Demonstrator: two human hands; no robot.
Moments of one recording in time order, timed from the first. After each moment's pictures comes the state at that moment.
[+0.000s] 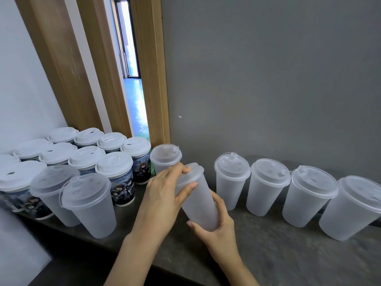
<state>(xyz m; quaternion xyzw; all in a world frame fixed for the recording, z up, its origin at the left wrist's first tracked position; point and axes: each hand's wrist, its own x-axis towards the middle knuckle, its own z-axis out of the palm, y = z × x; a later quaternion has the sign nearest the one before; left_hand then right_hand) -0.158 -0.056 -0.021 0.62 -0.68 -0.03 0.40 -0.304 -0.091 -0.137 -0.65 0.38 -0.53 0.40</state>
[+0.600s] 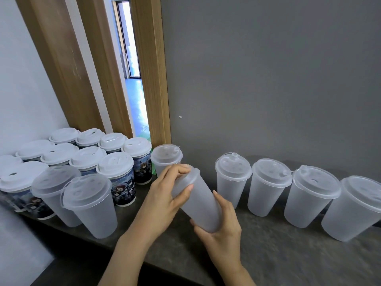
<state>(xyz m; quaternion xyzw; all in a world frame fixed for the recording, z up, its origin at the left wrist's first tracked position) -0.147 -0.061 -0.028 0.54 -0.70 -0.13 0.45 -0.304 -0.087 -0.144 -0.68 0.43 -0.57 0.18</state>
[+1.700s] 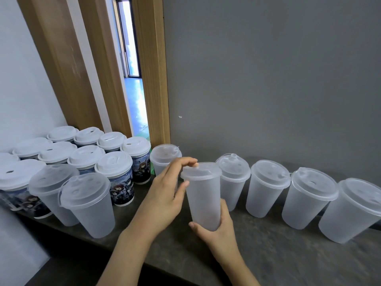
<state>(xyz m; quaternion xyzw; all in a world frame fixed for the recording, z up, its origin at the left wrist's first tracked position) -0.151 -0.065 -0.021 0.53 -0.72 -0.06 0.45 -0.308 -0.095 -0.140 -0.62 0.39 -0.51 0.45</state>
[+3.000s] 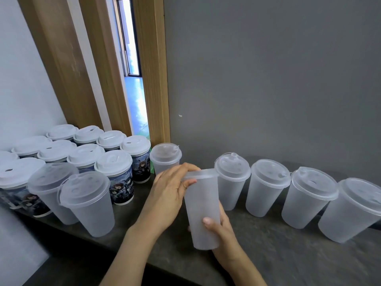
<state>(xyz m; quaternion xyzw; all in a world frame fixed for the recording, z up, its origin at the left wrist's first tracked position) -0.153 -0.077 -0.036 0.57 -0.70 -0.09 0.41 -0.312 -0.091 -0.122 -0.50 0.28 -0.44 0.69</state>
